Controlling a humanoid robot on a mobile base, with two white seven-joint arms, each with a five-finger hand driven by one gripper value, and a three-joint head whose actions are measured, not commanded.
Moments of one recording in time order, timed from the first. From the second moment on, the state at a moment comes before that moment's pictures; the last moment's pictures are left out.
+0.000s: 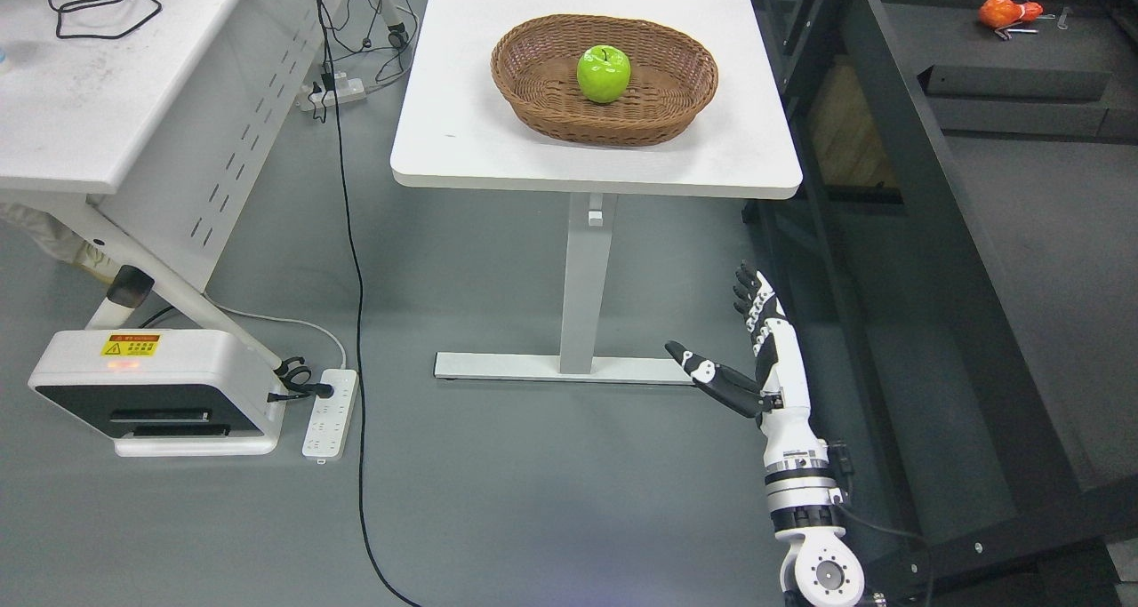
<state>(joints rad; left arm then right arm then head) -0.04 0.00 0.07 -0.10 0.04 -0.06 -0.14 0.16 0.00 0.15 -1.72 0.12 -0.11 -0.05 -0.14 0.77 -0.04</state>
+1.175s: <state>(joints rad) -0.04 0.00 0.07 -0.10 0.04 -0.06 -0.14 0.15 -0.09 0.10 -1.71 0.44 -0.15 -0.06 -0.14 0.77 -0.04</state>
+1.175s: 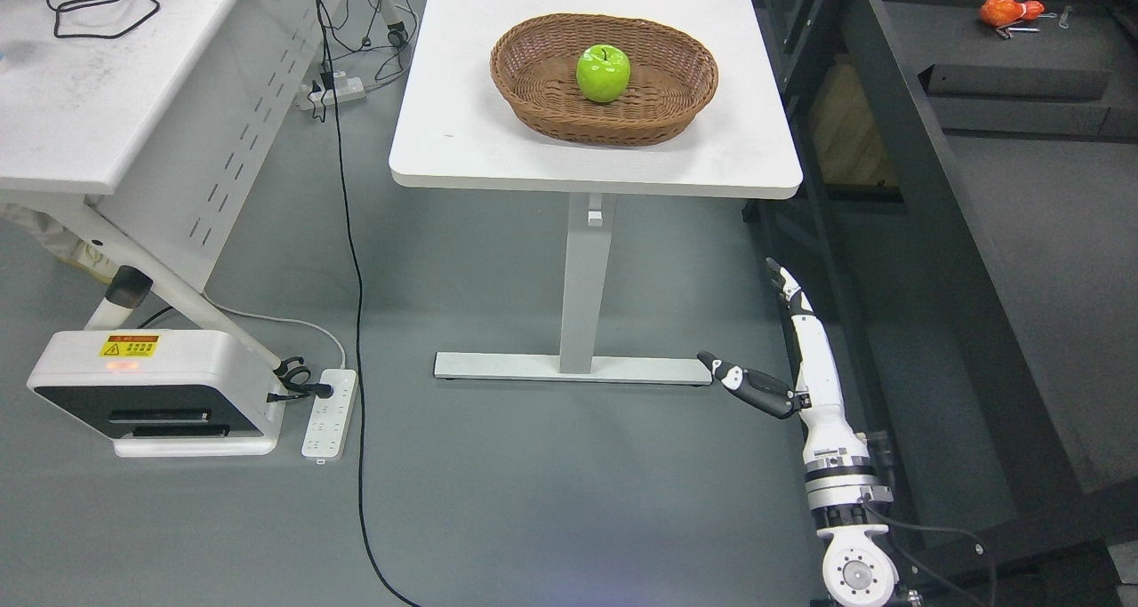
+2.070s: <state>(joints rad) -0.04 0.00 0.07 -0.10 0.04 -0.06 -0.14 0.06 -0.09 0.08 -1.72 0.51 -0.16 -0.06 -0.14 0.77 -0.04</state>
